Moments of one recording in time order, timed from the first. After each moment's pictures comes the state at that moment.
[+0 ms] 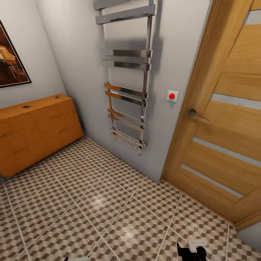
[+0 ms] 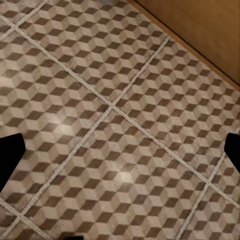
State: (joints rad) left arm -0.38 -0.01 -0.09 0.08 0.00 -0.72 0.18; right arm -0.44 -0.06 0.19 -0.07 -0.11 -0.44 -0.15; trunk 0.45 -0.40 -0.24
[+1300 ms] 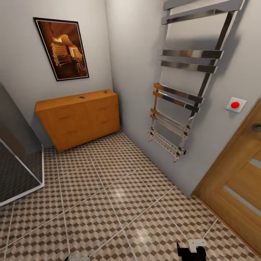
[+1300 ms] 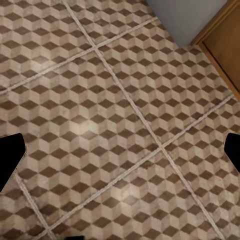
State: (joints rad) left arm -0.38 -0.01 -0.09 0.08 0.00 -0.72 0.18; right arm -0.44 -0.06 0.20 -0.07 -0.11 -0.44 -0.15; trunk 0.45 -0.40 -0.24
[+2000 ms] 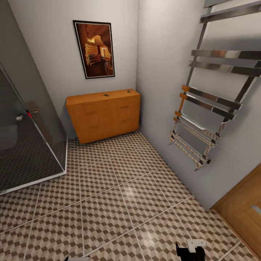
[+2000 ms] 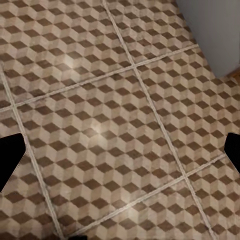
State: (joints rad) left arm -0.38 -0.01 -0.09 0.08 0.00 -0.72 0.18; right arm -0.44 -0.05 0.20 -0.07 -0.11 -0.44 -0.15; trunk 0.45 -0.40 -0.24
